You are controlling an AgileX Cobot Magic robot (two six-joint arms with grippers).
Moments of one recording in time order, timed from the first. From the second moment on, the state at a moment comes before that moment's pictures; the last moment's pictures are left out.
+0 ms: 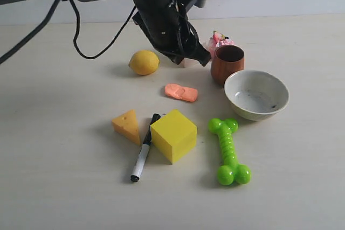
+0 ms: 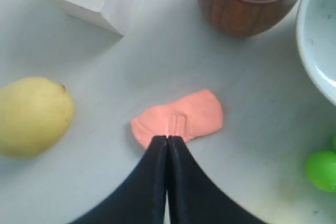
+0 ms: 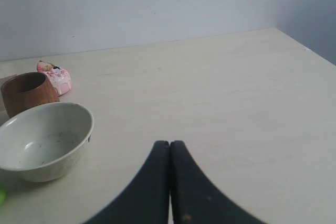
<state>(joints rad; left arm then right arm) -0.72 2.19 -1.85 0.05 0.90 0.04 -0.13 0.01 0.00 0.02 0.34 0.03</state>
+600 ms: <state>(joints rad) -0.72 1.54 -1.14 0.04 0.44 -0.09 -0.13 0.01 0.00 0.02 0.34 0.03</state>
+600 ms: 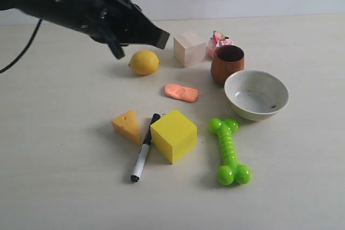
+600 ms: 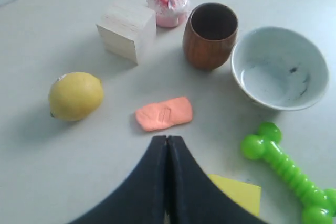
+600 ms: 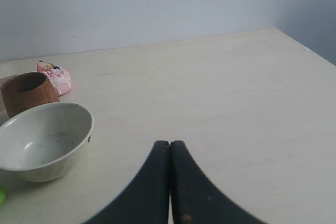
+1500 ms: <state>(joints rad) -0.72 0.88 -0.84 0.08 0.32 -0.16 -0.13 0.01 0.00 0.02 0.34 0.03</state>
